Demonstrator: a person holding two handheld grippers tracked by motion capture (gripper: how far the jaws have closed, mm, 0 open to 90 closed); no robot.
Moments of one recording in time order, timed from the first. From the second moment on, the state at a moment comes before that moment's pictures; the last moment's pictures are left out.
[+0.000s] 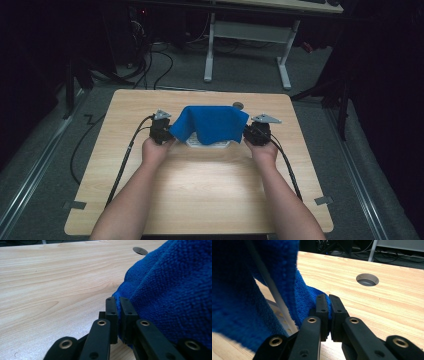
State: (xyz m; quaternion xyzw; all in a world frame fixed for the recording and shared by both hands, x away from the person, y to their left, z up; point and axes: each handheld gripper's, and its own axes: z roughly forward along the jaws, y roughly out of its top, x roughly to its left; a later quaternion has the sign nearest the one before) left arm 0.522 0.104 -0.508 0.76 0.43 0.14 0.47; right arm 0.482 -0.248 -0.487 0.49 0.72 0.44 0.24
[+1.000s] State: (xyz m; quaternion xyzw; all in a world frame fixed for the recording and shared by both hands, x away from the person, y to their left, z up) left arm 0.496 0.148 -0.491 0.74 0.45 0.20 0.46; right arm 0.471 -0.267 -0.466 0.49 0.71 0.41 0.29
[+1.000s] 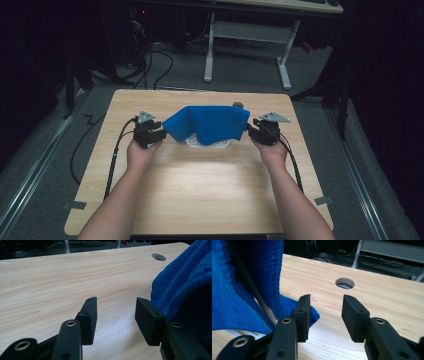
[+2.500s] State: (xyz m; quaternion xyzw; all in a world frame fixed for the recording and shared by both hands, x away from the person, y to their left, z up) left arm 0.296 0.170 -0.527 0.78 0.42 0.13 0.44; right arm 0.285 -0.286 -0.507 0.45 0.75 0.39 0.29
